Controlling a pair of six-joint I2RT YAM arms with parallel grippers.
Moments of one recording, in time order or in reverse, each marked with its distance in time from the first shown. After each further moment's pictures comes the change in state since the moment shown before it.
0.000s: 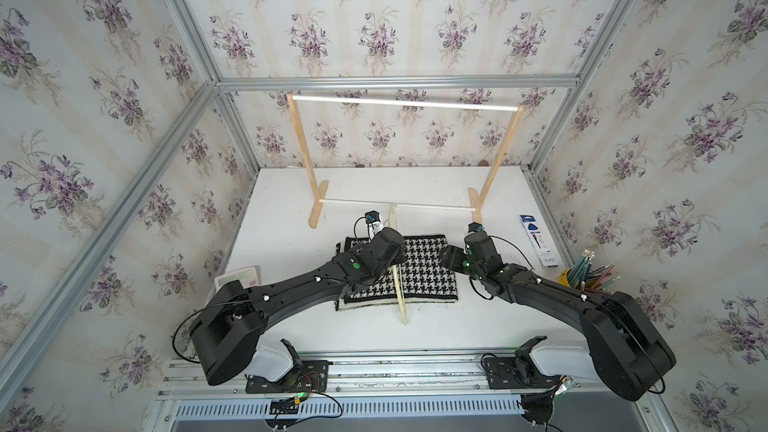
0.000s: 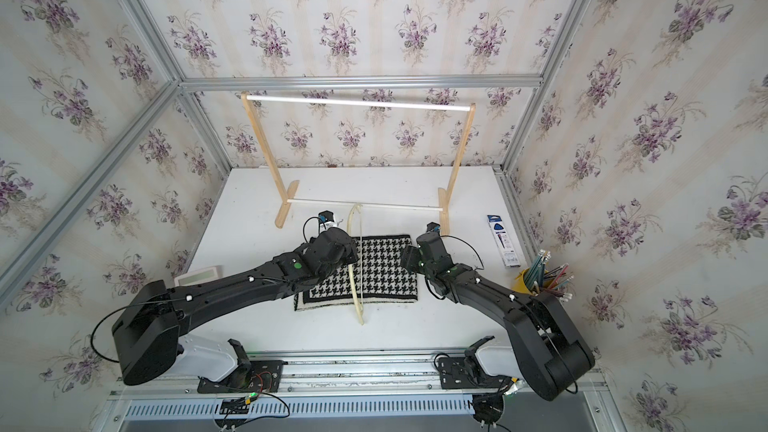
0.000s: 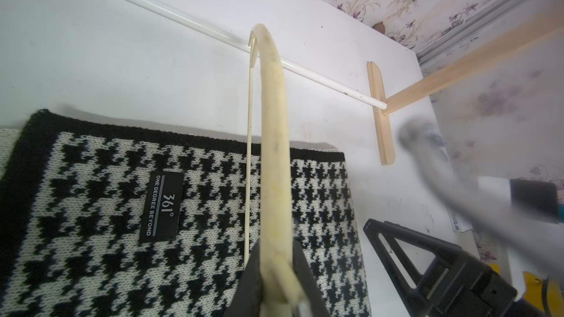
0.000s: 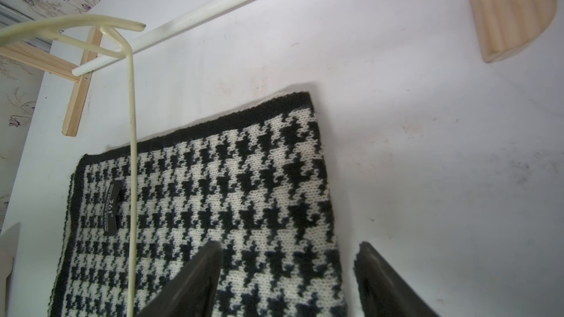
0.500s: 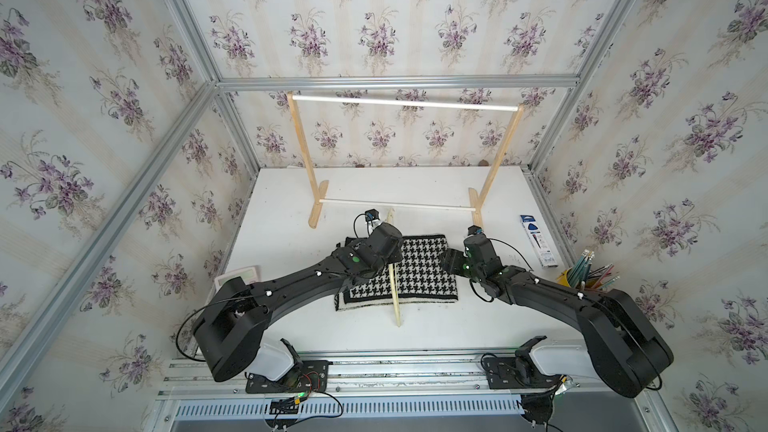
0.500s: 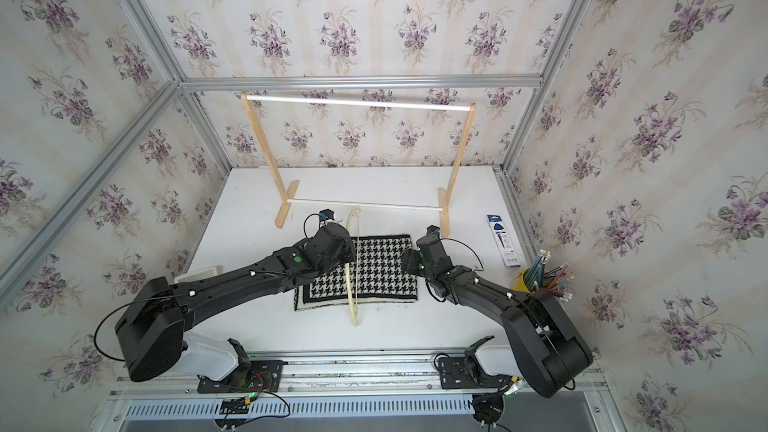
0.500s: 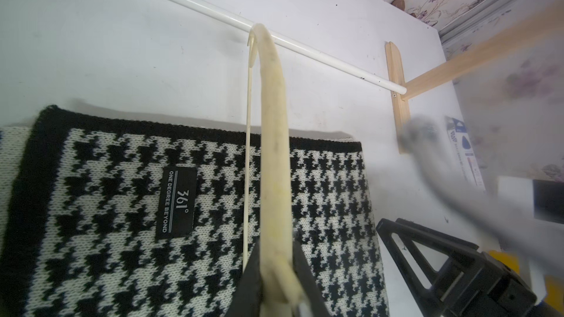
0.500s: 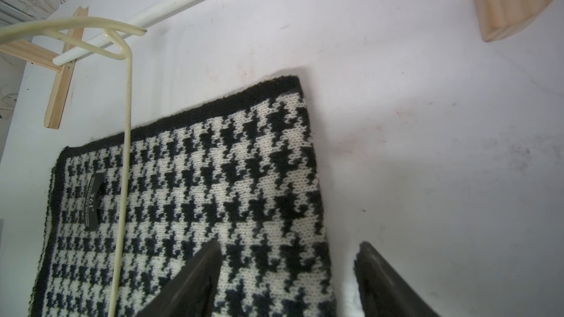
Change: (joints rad) left arm 0.037 0.030 0.026 -0.056 0.063 0.029; right arm 0.000 0.014 -0.020 0.014 -0.001 -0.003
